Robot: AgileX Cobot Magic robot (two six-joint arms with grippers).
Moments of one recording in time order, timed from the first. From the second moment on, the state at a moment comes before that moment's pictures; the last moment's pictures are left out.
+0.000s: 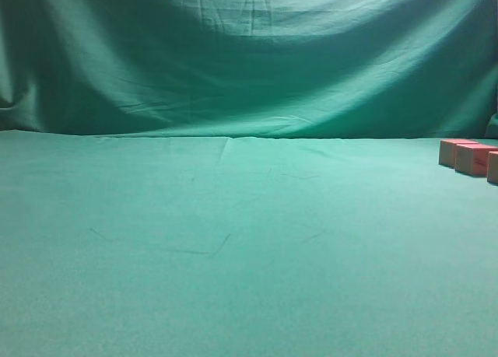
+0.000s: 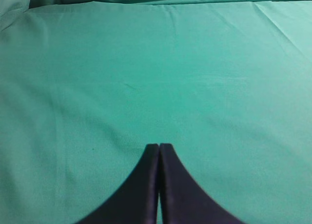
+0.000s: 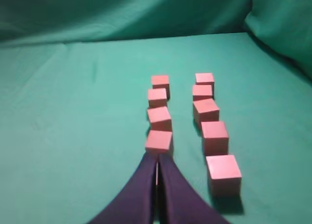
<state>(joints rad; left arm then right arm) 0.00 -0.01 0.02 0.02 0.35 0.01 -0.09 -0.02 0.03 0.49 0.39 -0.47</state>
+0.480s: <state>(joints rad) 0.00 -0.01 0.02 0.02 0.35 0.01 -0.09 -0.02 0.00 0.88 0.21 -0.51</state>
